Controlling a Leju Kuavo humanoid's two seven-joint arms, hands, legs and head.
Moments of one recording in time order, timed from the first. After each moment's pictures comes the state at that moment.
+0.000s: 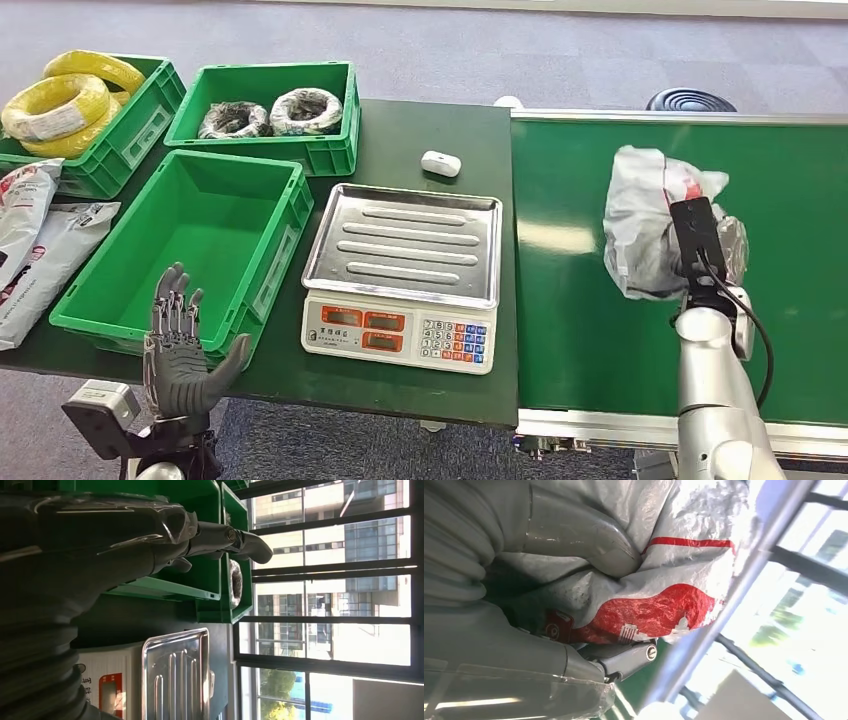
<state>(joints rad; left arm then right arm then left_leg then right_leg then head) 0.09 -0.16 -0.08 -1.70 0.11 0.12 -0.56 -0.55 -0.12 -0.23 -0.88 0.76 -0.31 -0.23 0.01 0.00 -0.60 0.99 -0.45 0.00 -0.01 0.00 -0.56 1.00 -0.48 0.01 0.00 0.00</state>
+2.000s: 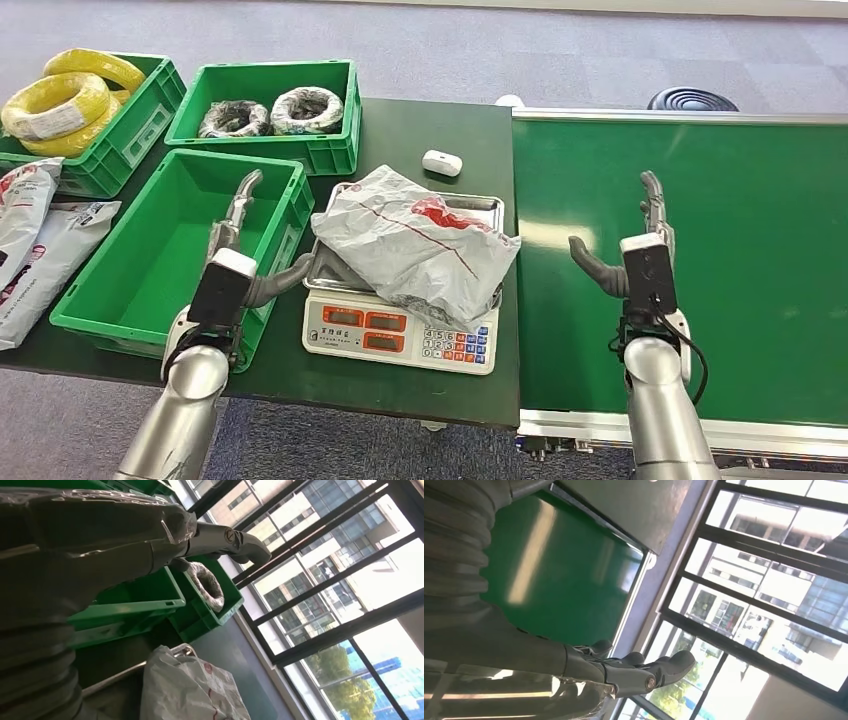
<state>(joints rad) -0.38 -0.04 -0.23 -1.38 -0.30 0.22 -0.36 -0.31 -0.05 -0.01 -1.21 0.47 -0.28 -0.43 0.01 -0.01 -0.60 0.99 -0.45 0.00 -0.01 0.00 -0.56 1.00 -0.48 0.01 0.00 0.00</state>
